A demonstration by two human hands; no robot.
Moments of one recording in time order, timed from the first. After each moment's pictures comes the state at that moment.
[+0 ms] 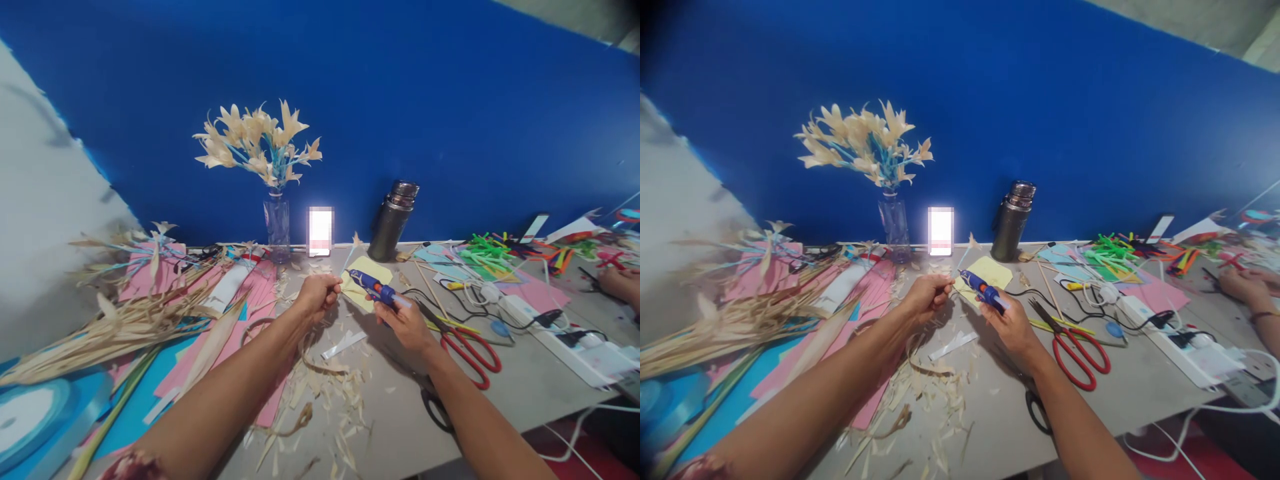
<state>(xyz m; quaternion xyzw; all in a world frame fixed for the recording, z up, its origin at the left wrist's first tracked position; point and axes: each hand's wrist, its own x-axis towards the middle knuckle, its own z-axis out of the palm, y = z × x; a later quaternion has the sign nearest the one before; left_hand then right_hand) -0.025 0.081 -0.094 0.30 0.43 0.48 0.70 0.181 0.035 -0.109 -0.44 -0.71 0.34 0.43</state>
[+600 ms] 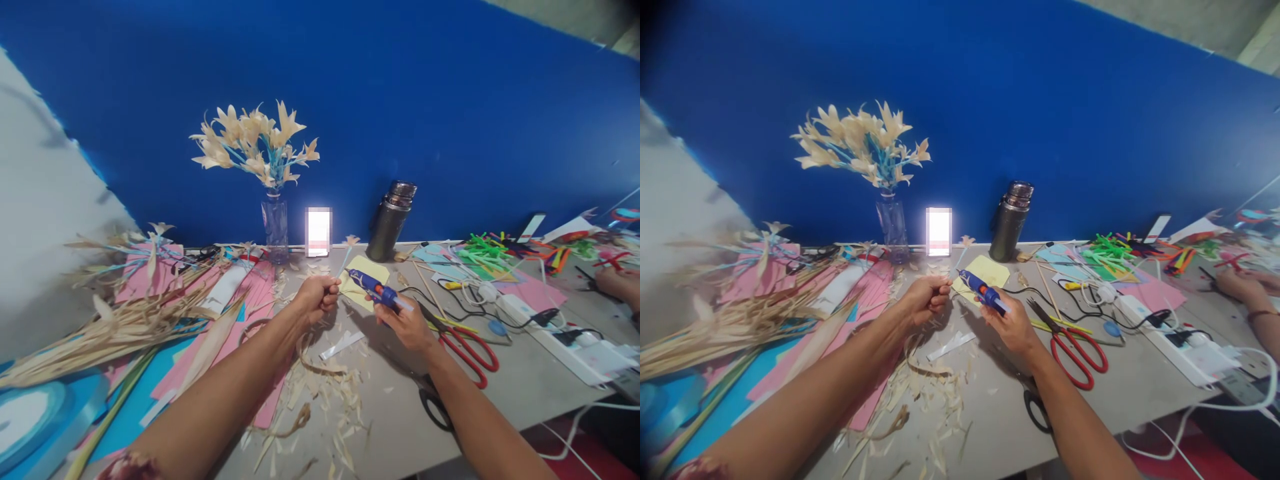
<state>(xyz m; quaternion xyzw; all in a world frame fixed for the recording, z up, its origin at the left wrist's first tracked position) -0.028 0.081 -0.091 0.27 0.40 0.43 0.76 0.185 0.038 -0.111 -0.44 -0.72 0.33 0.42</state>
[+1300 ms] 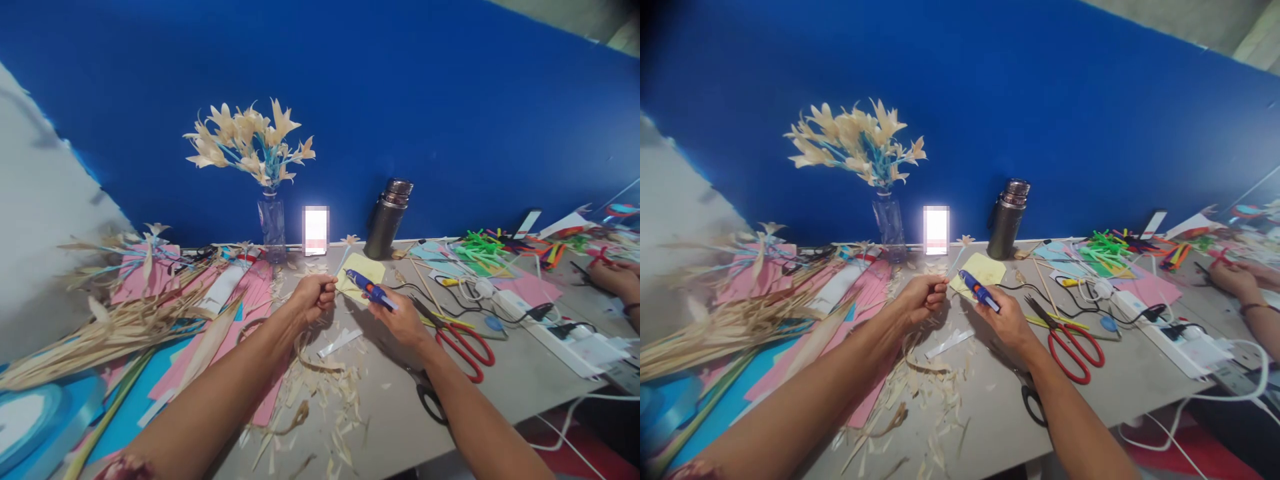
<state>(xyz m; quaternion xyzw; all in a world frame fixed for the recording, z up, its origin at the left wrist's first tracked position) -0.030 0.082 -0.090 0.26 0.39 0.43 0.77 0.189 0.037 -0.109 -0.44 -0.74 0.30 0.41</state>
